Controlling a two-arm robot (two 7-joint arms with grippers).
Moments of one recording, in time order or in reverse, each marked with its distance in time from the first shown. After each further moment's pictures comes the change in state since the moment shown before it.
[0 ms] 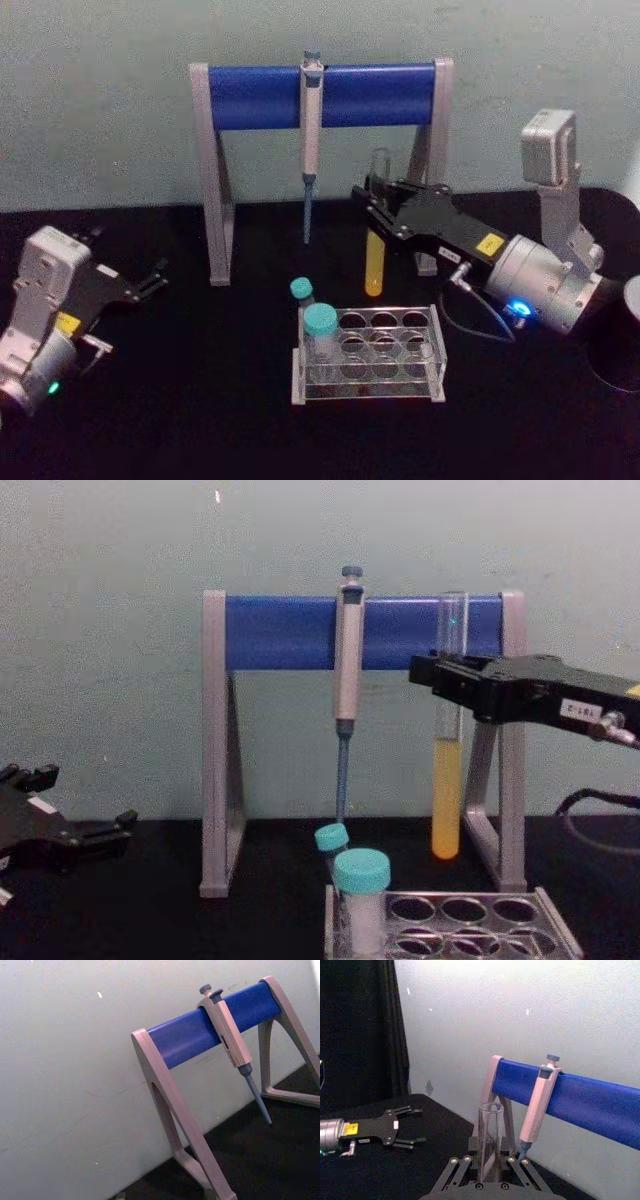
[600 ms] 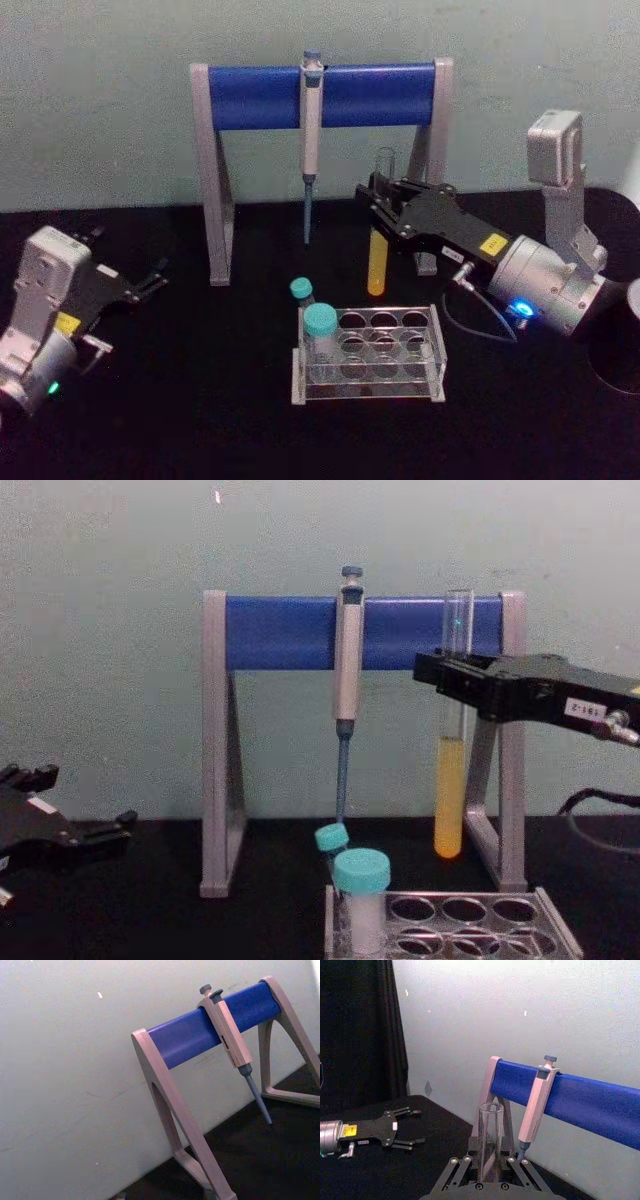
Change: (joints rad) left arm 0.000 0.000 0.000 0.000 0.000 0.000 0.000; right arm -0.009 -0.003 0.011 -0.006 -0.001 0.000 -0.002
